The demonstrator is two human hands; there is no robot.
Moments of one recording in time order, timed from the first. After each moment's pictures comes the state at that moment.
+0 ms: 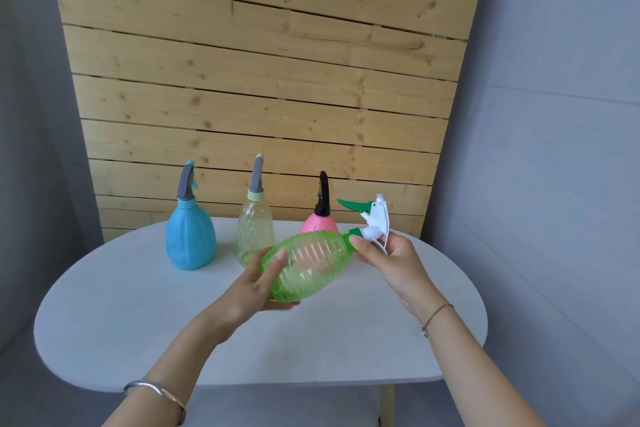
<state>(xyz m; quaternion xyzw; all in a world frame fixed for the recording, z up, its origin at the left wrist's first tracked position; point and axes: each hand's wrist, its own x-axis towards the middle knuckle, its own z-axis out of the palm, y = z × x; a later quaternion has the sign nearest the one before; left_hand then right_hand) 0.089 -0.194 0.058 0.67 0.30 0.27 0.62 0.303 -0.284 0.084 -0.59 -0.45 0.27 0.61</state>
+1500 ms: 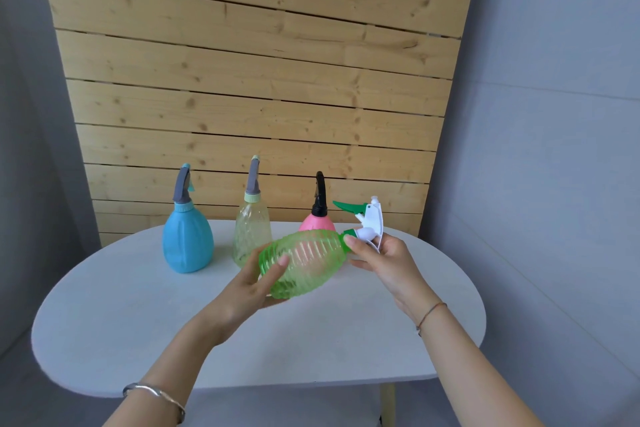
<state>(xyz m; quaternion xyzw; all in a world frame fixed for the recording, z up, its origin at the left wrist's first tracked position) 0.088 -0.187 0.053 0.66 0.28 0.28 0.64 0.295 -0.284 0.085 -0.56 -0.41 0.33 0.64</state>
